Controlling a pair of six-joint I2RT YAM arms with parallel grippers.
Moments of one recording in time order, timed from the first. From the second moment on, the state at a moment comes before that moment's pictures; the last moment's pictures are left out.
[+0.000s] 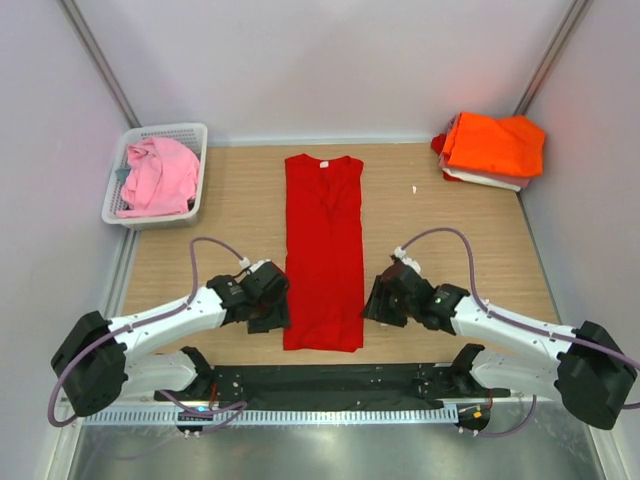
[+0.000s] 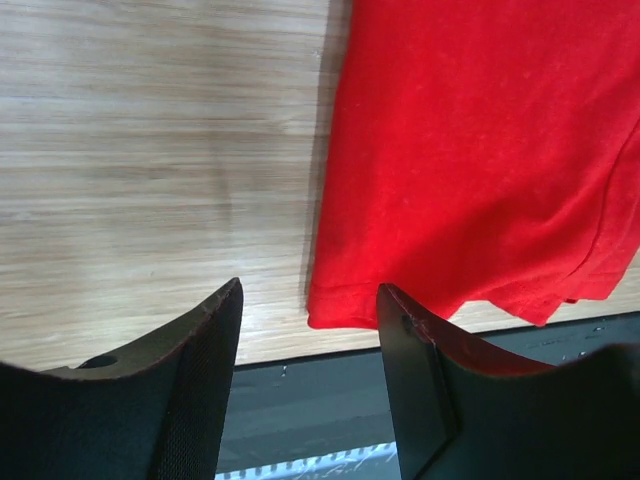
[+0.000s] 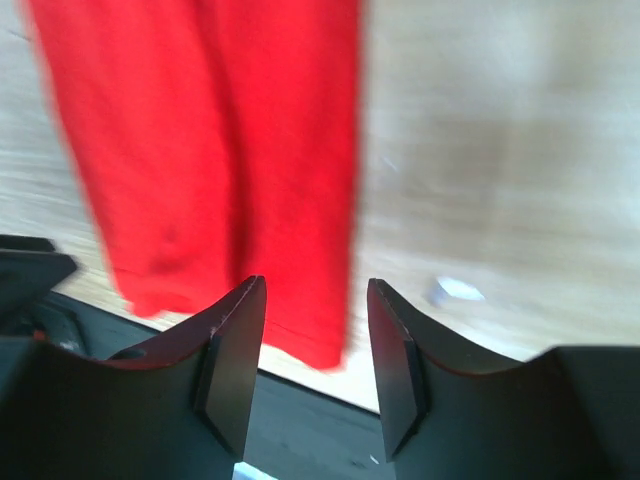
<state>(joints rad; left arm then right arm) -0.85 1.18 0.66 -0.68 -0.08 -0.98 0.80 1.07 0.54 -0.37 0.03 0.97</state>
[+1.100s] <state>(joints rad) -1.02 1.06 0.44 -0.47 -0.08 -1.23 1.04 1.06 0.39 -0.32 0.11 1.20</state>
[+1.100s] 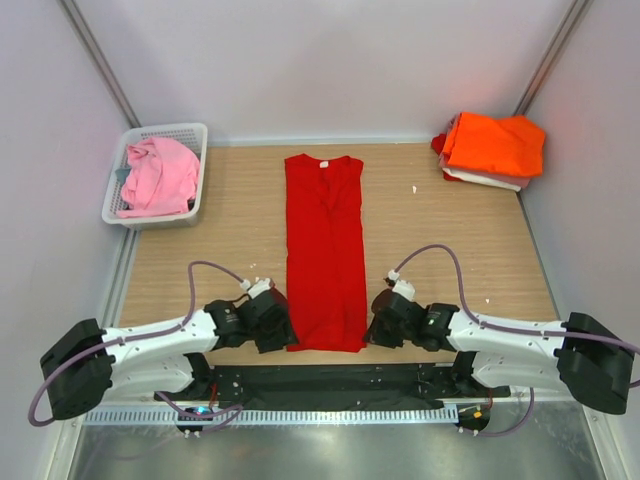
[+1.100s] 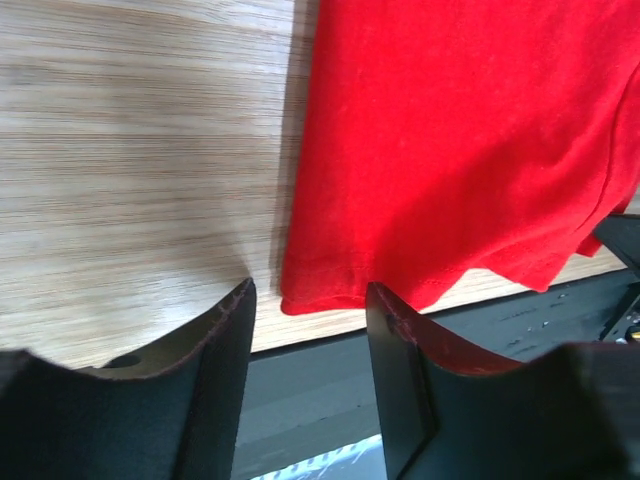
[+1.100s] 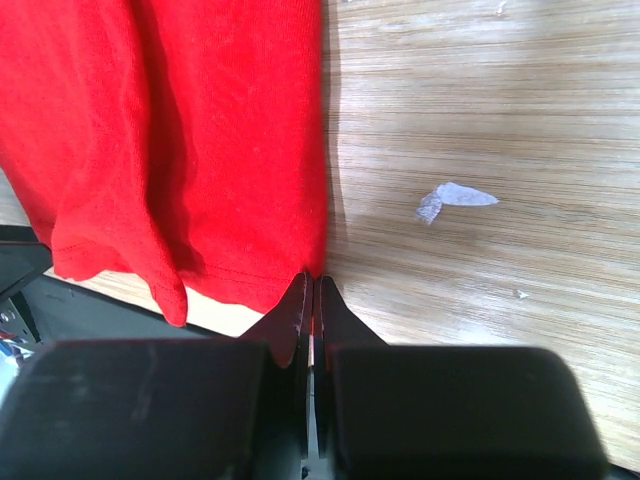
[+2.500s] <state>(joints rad) -0.78 1.36 1.11 -0.85 -0.17 -0.96 0.79 1.25 0.91 -0.57 0.20 0.88</state>
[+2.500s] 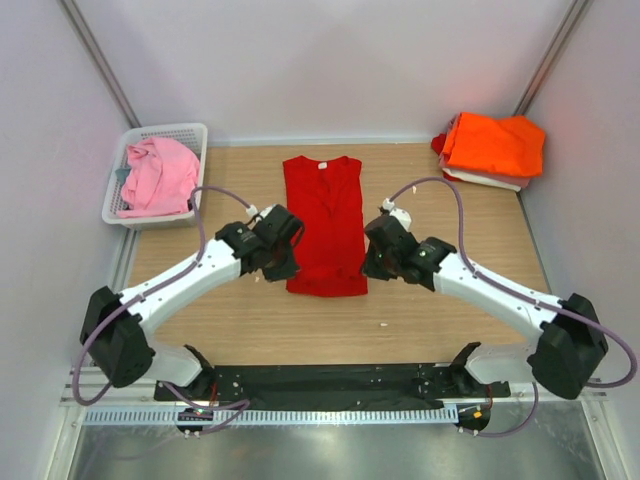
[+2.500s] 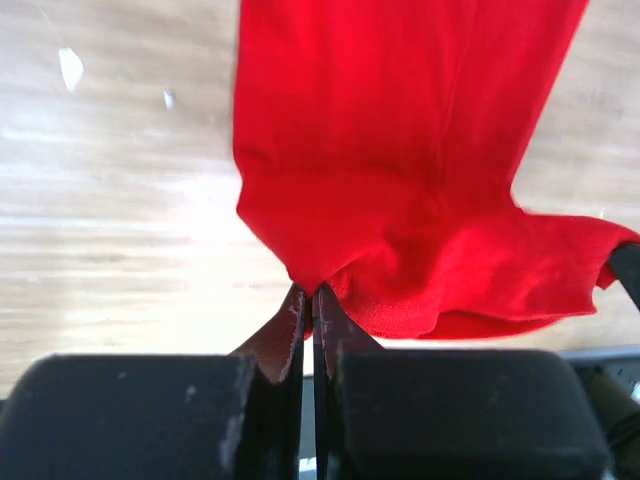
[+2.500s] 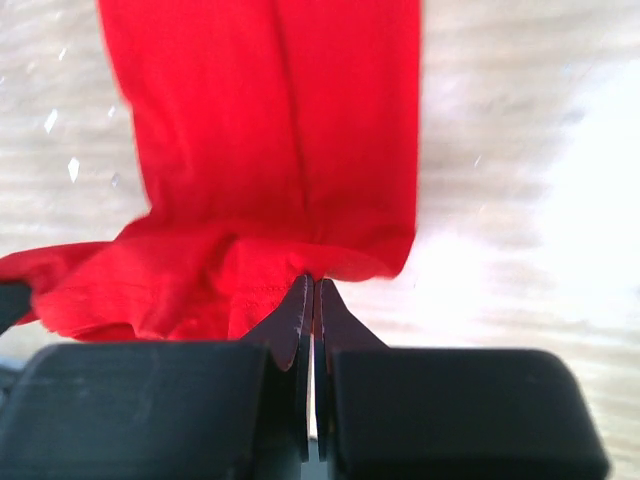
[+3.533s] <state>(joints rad) -0.38 2.19 1.89 -0.93 0.08 -0.61 0.43 2.02 1.57 -0.54 0.06 0.58</state>
